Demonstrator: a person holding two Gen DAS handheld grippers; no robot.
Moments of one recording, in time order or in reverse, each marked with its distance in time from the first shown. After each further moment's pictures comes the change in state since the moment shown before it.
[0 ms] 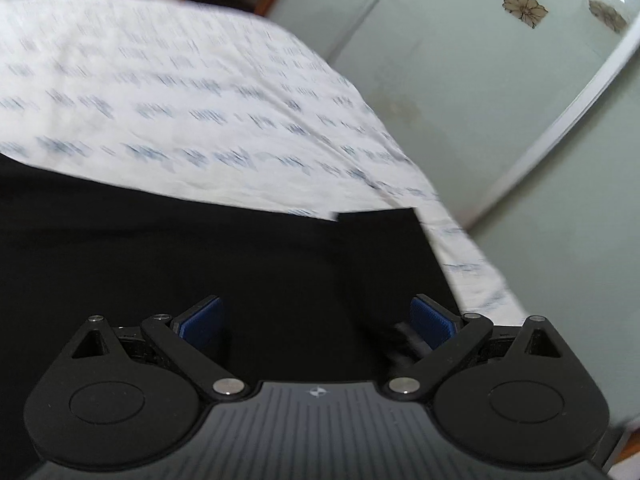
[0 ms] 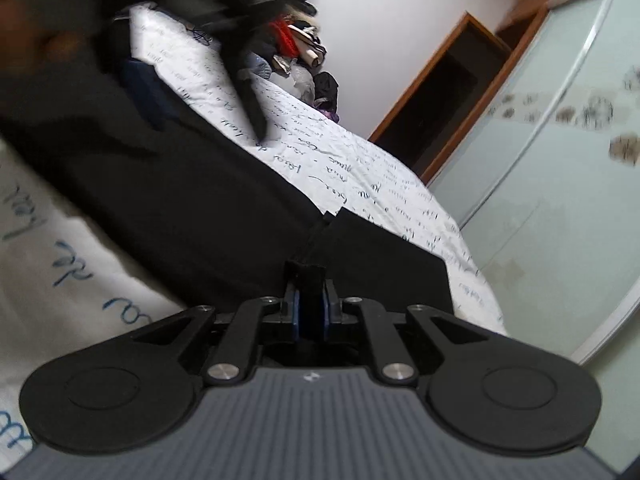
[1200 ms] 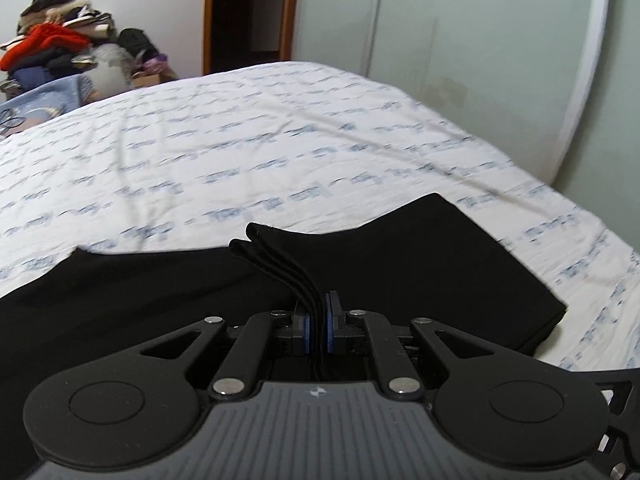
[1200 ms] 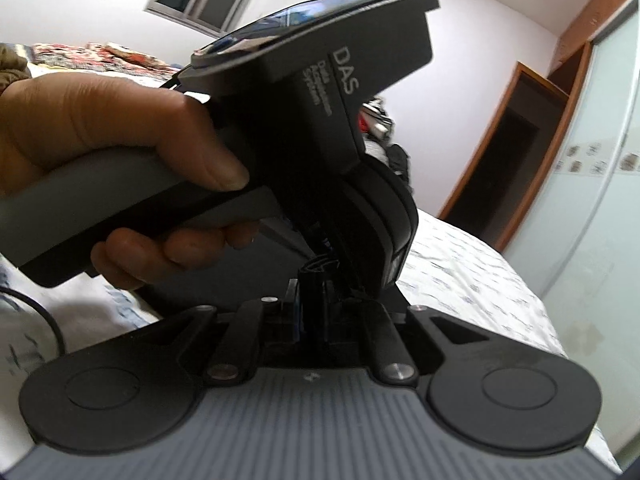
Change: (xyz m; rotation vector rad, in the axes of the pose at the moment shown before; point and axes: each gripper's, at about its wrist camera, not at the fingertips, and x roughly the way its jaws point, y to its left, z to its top) left arm -0.019 -0.012 -0.019 0.327 -0.113 0.386; right arm -0.025 0.039 0.059 0.062 -0.233 0.271
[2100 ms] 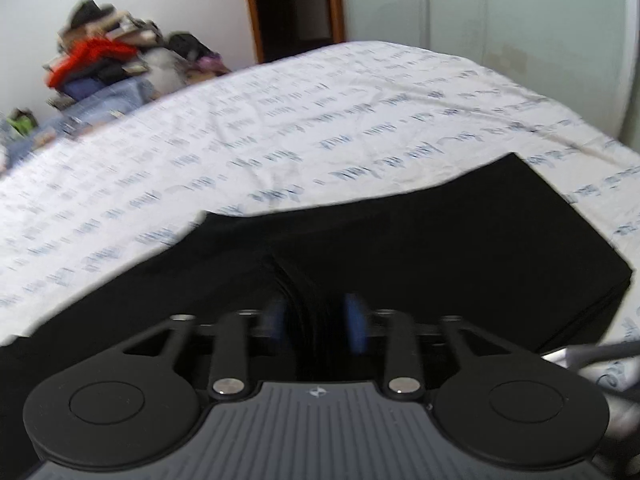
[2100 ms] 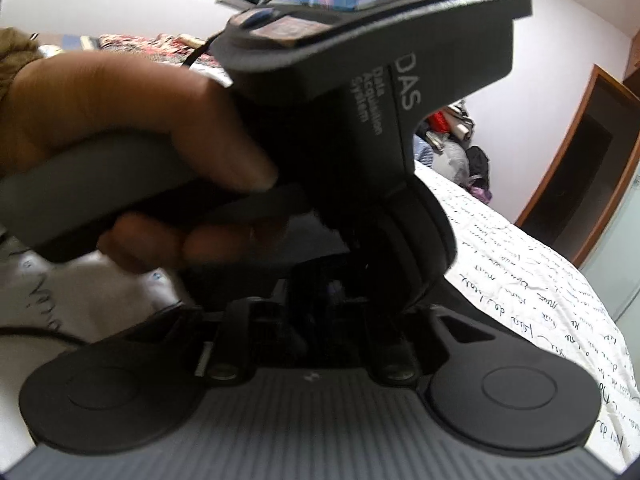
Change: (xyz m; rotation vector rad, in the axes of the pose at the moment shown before) left arm -0.024 0.047 -0.026 0.085 0.025 0.251; right arm 0.013 0.025 0.011 -0.060 0.021 0.242
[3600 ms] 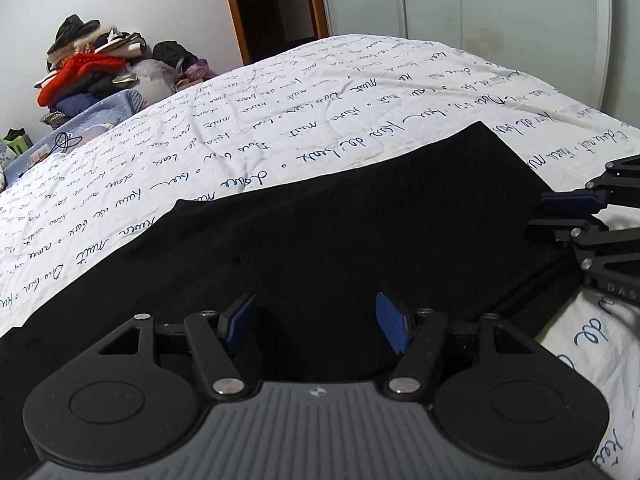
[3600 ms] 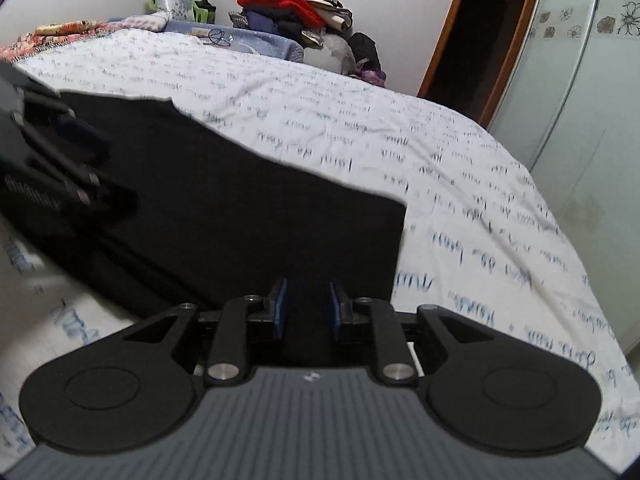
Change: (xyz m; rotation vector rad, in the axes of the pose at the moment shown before) left arm -0.011 -0.031 -0.019 0.058 0.019 -0.032; right arm -0.026 -0.118 -0.062 0.342 0.257 -0.248
